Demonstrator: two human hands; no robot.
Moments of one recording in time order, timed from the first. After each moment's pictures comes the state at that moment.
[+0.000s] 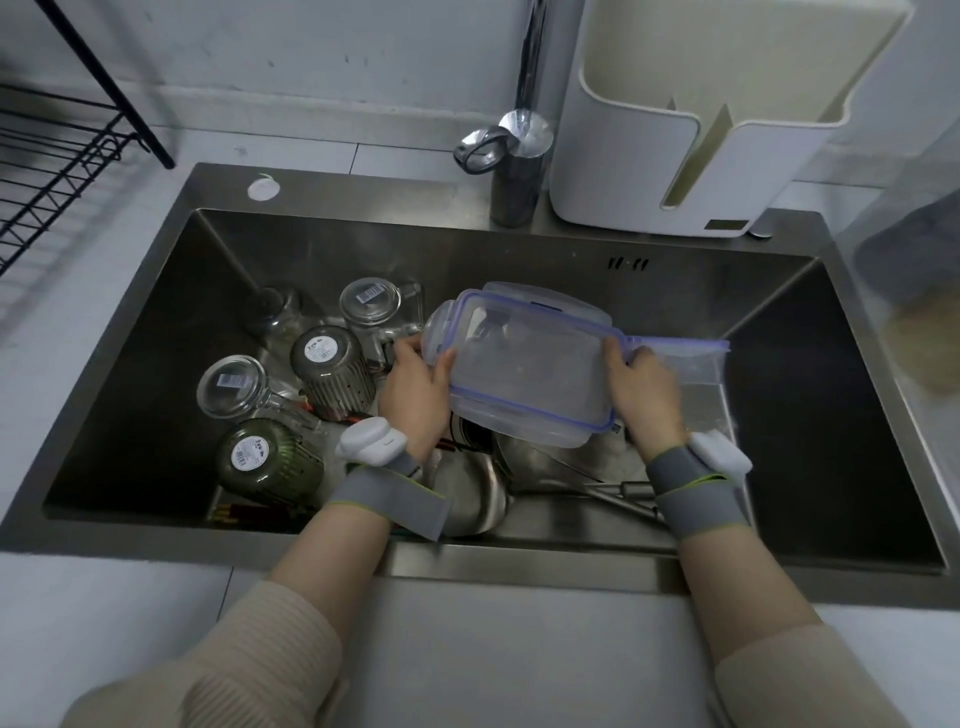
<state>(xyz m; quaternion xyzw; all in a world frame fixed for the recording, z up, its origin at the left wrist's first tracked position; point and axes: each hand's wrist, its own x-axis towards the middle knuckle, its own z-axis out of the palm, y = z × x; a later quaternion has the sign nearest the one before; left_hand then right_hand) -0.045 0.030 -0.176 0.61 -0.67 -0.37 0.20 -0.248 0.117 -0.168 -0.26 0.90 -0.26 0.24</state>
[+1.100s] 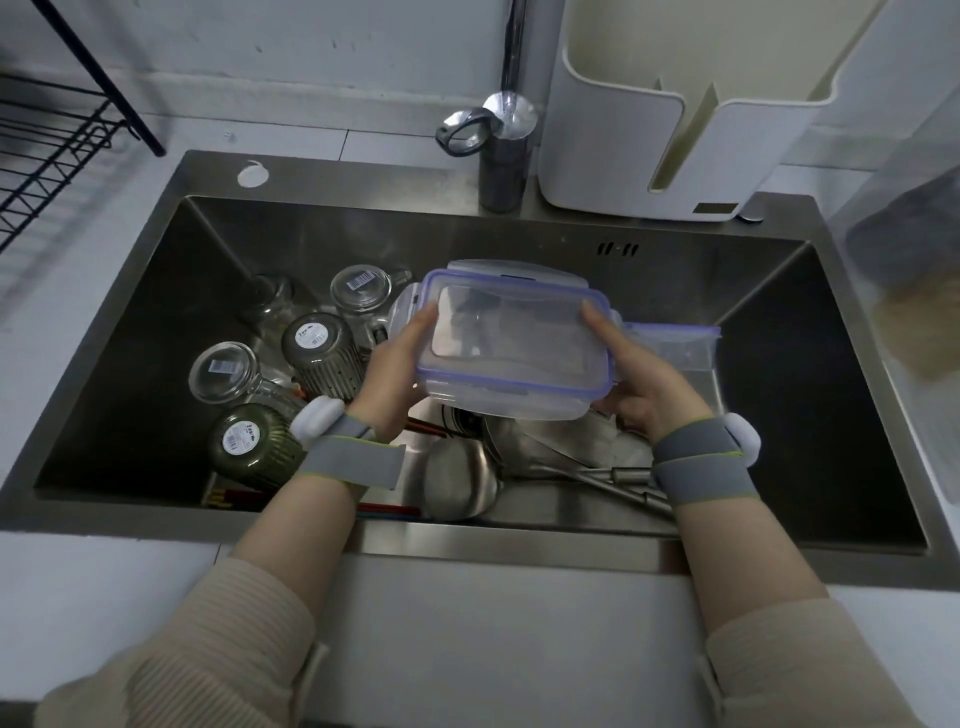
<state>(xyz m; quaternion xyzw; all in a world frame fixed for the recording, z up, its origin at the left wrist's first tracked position) -0.041 0.021 -0.168 0.51 -0.39 -0.72 0.27 -0.258 0.117 -0.164 -0.04 0.62 -0.52 0.59</state>
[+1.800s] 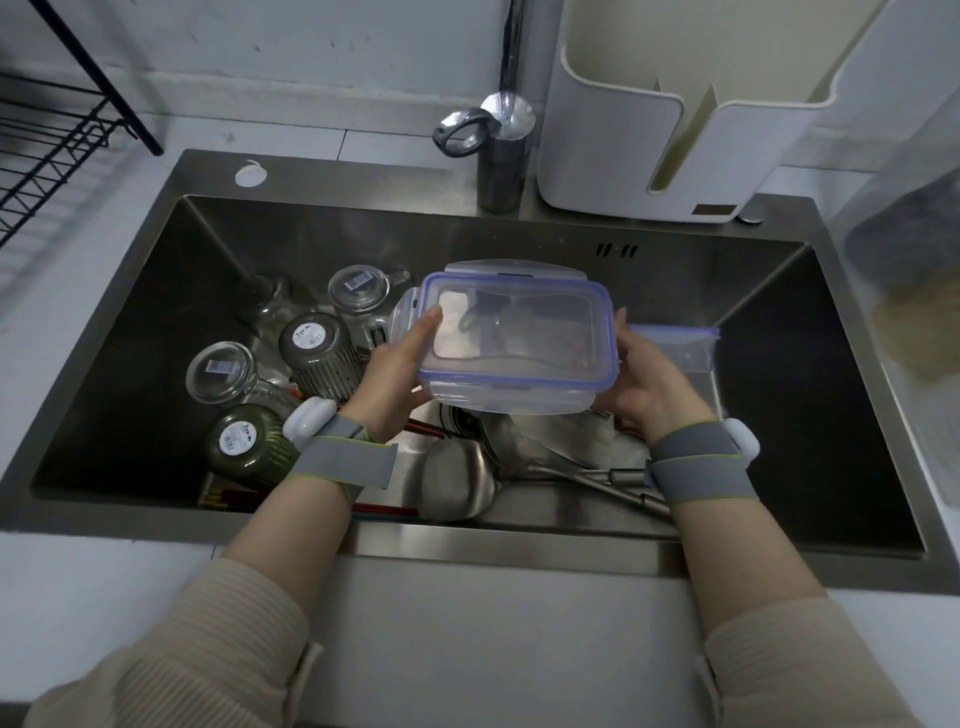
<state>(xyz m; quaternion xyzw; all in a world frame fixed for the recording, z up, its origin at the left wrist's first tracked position) -0.038 0.021 -0.169 0.50 -0.40 -0.73 0.24 -0.260 0.112 -0.159 0.12 0.50 -0.60 0.61</state>
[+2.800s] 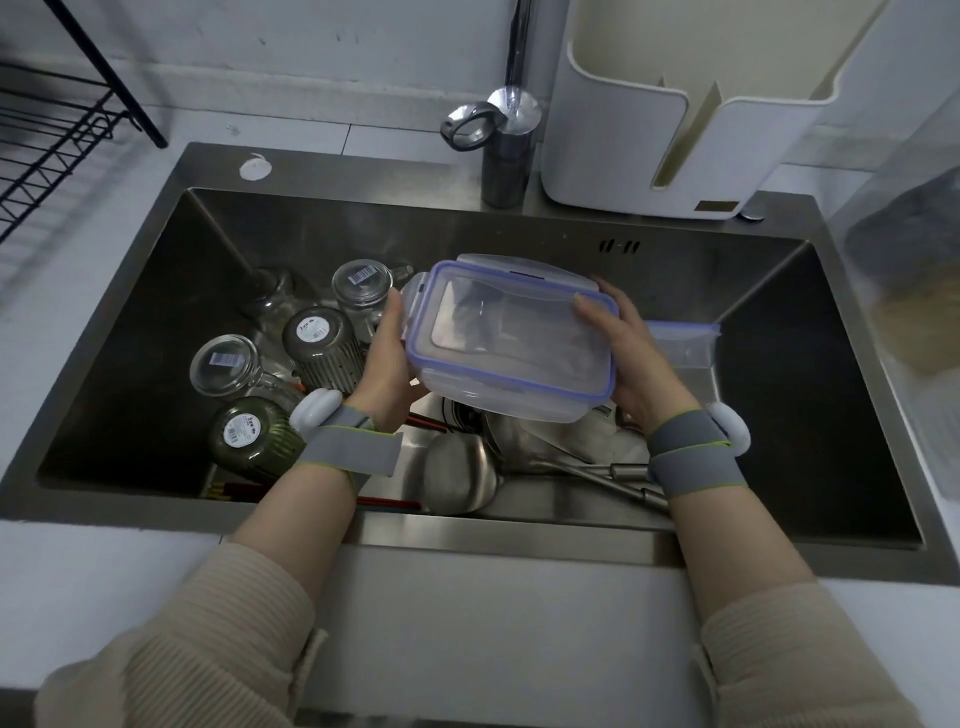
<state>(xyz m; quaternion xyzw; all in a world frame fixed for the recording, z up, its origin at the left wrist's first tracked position) -0.041 0.019 -0.166 0.51 -0.33 -0.75 0.26 -0.254 0.110 -0.158 -0.17 0.60 -0.61 0.49</state>
